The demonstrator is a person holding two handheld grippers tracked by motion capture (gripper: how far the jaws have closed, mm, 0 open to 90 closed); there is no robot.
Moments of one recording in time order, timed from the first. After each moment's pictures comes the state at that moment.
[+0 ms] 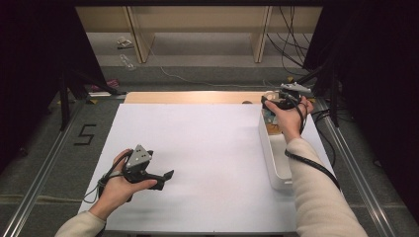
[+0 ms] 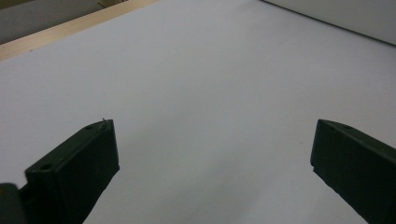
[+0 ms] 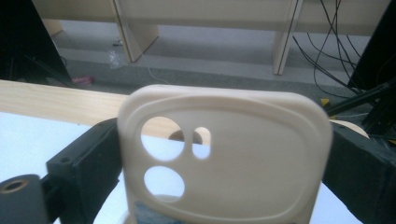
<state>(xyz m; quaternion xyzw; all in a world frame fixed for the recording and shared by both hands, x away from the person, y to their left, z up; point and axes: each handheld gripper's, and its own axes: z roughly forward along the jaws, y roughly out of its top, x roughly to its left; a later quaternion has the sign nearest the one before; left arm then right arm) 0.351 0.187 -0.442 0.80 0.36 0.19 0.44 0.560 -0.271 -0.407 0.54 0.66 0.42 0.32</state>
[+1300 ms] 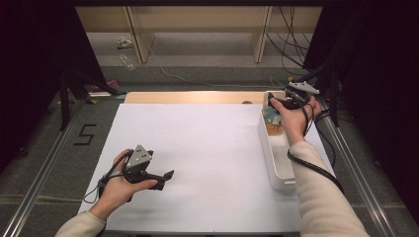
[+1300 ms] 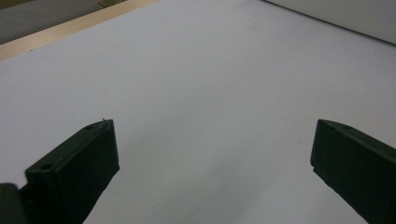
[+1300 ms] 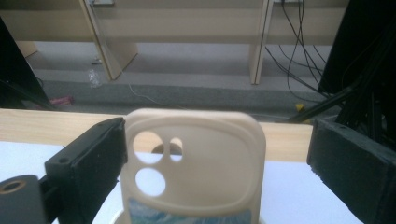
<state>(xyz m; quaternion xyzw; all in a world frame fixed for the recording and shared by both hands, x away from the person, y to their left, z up) 0.351 0.187 -0.442 0.80 0.36 0.19 0.44 0.541 -0.279 -0.390 0.56 0.62 0.42 0.36</state>
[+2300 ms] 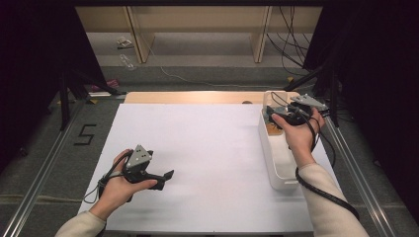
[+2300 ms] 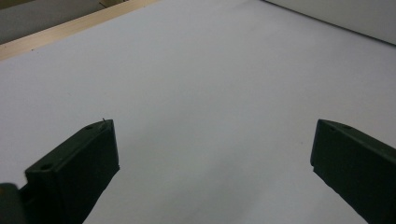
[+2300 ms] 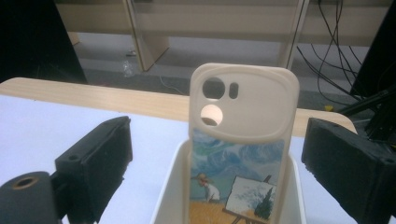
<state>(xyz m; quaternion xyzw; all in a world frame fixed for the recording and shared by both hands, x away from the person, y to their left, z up) 0.350 0.187 -0.442 0.80 0.37 0.19 0.44 0.481 -0.273 -0.386 0.52 0.65 0.44 0.33</state>
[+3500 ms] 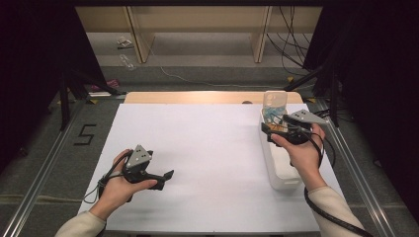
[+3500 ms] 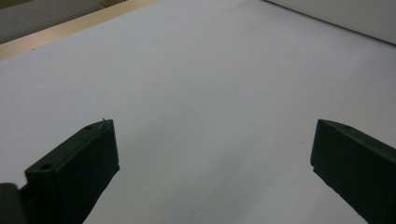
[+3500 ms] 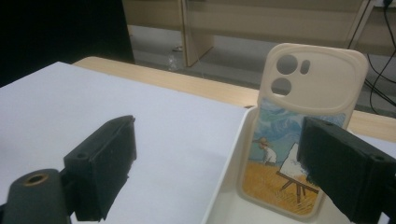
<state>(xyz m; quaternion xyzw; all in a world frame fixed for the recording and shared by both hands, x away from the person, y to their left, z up) 0.350 0.187 -0.442 0.80 0.37 0.19 0.44 0.428 -0.264 -0.388 0.45 0.70 0.48 0.28</state>
